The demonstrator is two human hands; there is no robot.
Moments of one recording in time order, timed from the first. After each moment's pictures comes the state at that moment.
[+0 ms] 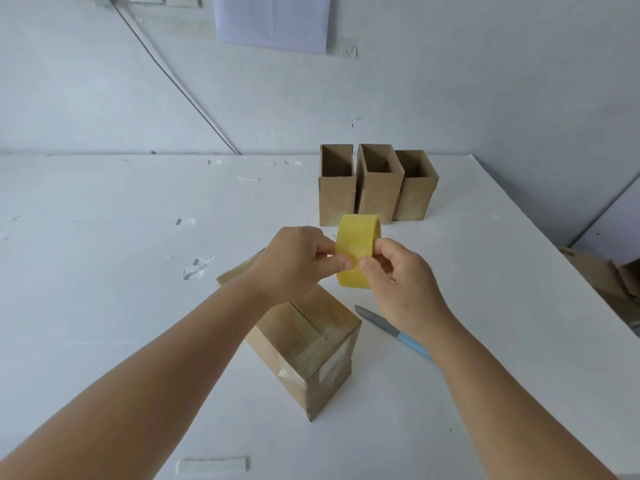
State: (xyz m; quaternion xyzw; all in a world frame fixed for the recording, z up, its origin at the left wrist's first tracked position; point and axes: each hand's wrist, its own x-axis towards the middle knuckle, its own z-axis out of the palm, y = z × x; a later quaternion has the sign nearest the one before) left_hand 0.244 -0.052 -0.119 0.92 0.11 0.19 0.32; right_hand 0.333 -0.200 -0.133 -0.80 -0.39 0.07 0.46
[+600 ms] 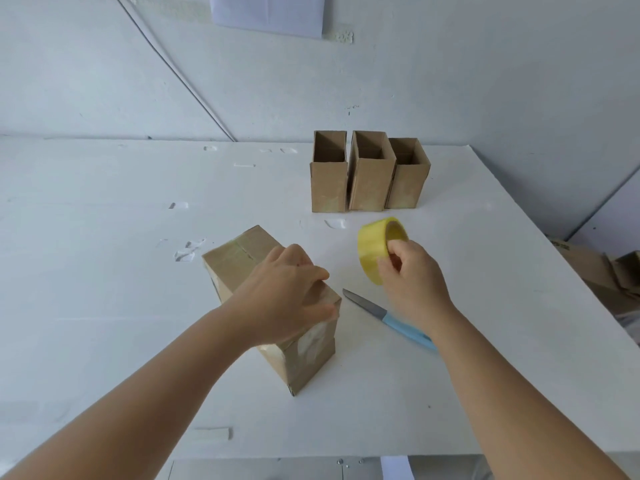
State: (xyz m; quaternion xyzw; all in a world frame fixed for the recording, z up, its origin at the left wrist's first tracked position) left_hand 0.208 -0.094 -0.146 0.97 0.15 0.07 0.18; right_hand 0.376 -0.227 -0.176 -0.86 -0.37 -0.01 0.36
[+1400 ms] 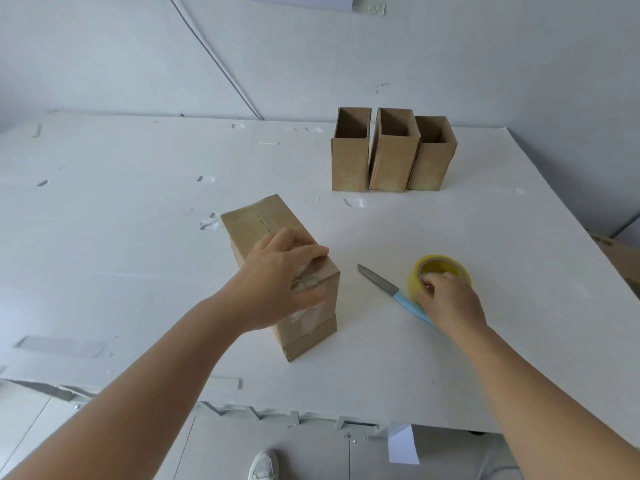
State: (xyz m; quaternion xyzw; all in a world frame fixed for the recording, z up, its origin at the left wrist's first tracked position) left_hand 0.175 -0.108 -0.163 0.95 0.19 0.14 0.20; right_hand 0.418 -0.279 -0.266 -0.93 -0.33 0.04 0.14
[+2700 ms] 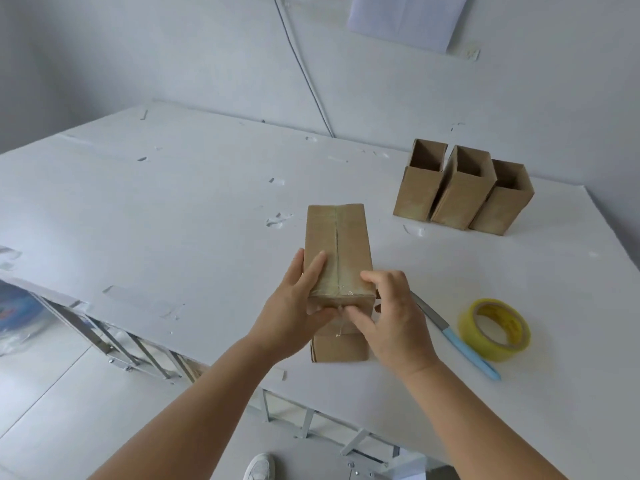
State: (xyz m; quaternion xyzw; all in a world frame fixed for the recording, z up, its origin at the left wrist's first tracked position) left_hand 0.117 -0.104 -0.224 0.85 0.32 0.25 0.33; right_hand 0.268 -0.205 -0.218 -0.72 -0.57 -0.01 0.39
